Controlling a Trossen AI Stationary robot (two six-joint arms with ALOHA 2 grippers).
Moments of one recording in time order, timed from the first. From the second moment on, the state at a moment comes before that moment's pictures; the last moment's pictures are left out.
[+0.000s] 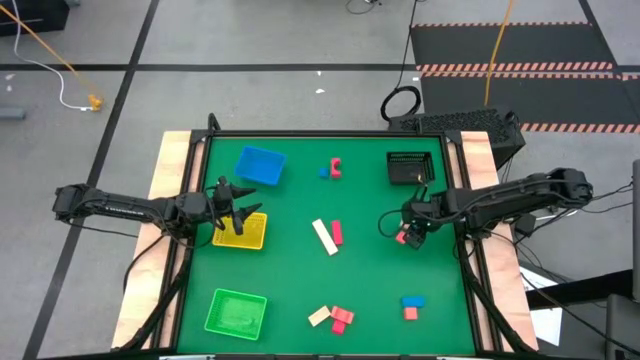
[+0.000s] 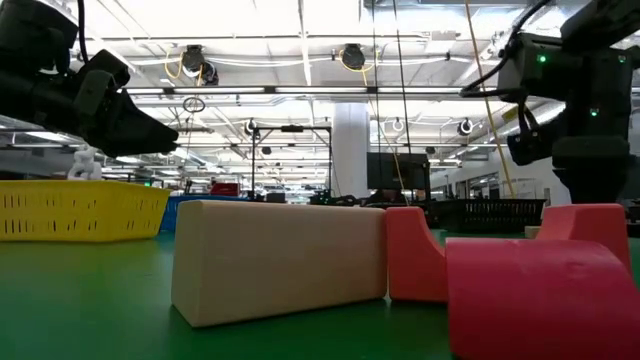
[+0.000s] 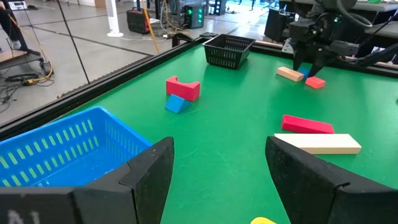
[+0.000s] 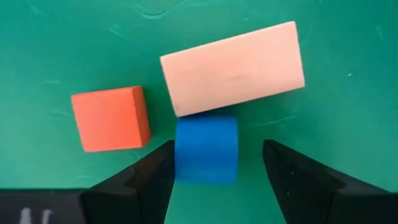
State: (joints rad) left arm -0.02 0.47 0.01 0.24 -0.39 -0.16; right arm 0.00 1.09 0.43 -0.76 0.03 0.73
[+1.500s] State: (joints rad) left arm -0.02 0.47 0.01 0.24 -0.39 -0.16; right arm -0.36 0.89 0.48 -0.49 0.60 0.48
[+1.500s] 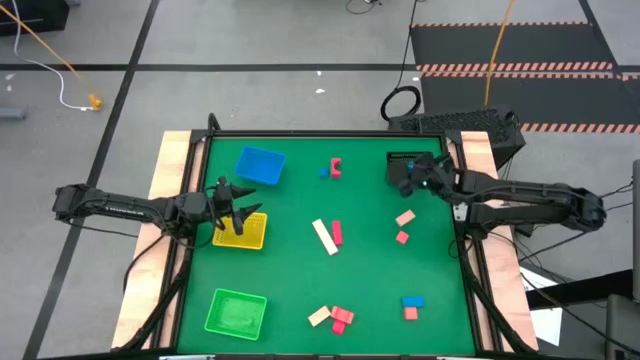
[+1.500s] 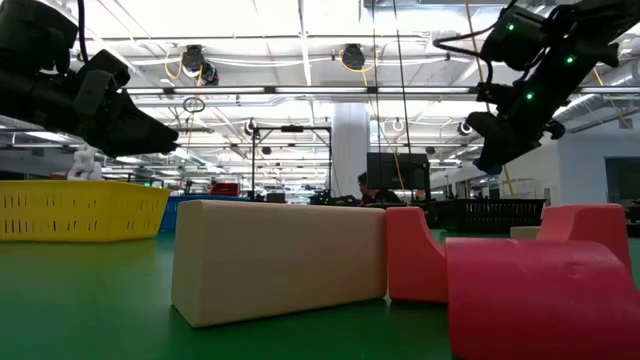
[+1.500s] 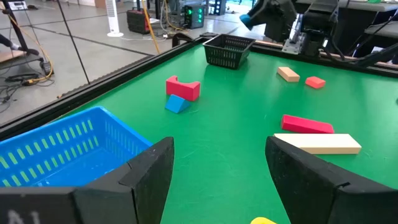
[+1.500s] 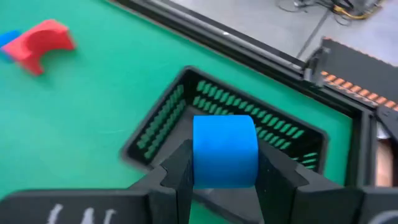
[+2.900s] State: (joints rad) left arm -0.02 0.47 0.02 0.70 -0.41 -0.11; right arm -0.46 0.89 0.48 -0.17 0.37 0.49
